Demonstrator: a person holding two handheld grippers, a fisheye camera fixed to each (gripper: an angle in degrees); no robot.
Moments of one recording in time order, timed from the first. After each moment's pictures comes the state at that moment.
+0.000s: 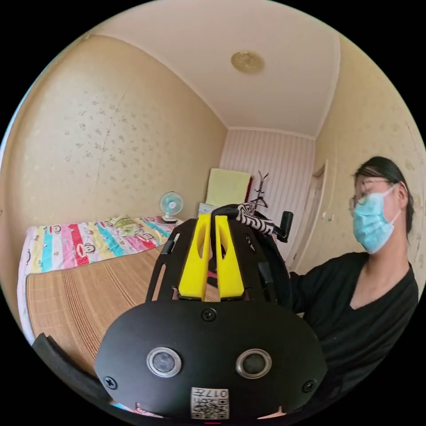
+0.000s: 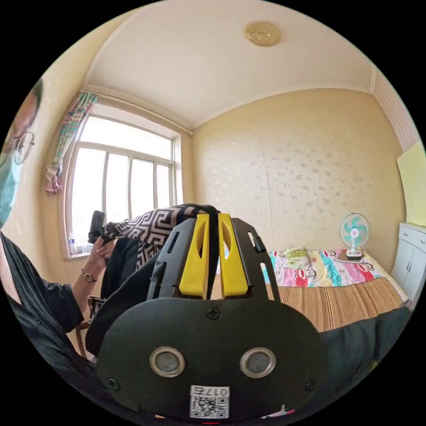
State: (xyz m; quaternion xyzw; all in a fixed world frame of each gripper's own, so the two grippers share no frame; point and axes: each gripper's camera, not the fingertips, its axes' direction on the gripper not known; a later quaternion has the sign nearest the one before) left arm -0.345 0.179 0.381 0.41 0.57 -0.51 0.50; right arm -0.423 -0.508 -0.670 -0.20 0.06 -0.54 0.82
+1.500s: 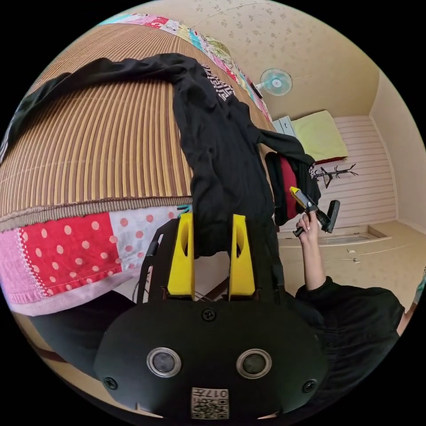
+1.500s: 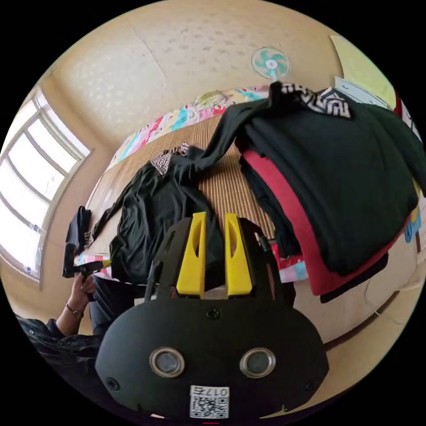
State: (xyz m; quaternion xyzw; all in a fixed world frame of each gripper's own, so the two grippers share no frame) left arm 0.126 0.058 0.498 -0.03 0.80 -0.44 0.41; right arm 0.151 -0.467 -0.736 -0.41 0.45 -0.26 0.75
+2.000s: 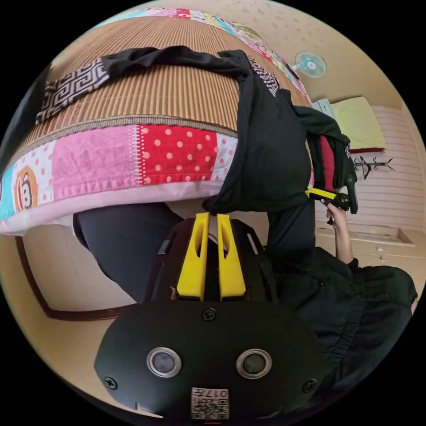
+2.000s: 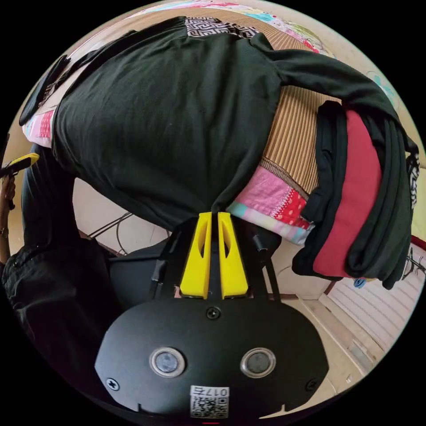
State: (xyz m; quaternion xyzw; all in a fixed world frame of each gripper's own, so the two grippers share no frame) left arm 0.115 0.236 0.450 -0.14 0.78 -0.43 0.44; right arm 0.188 -0.270 -0.732 -0.62 0.54 -0.36 0.44
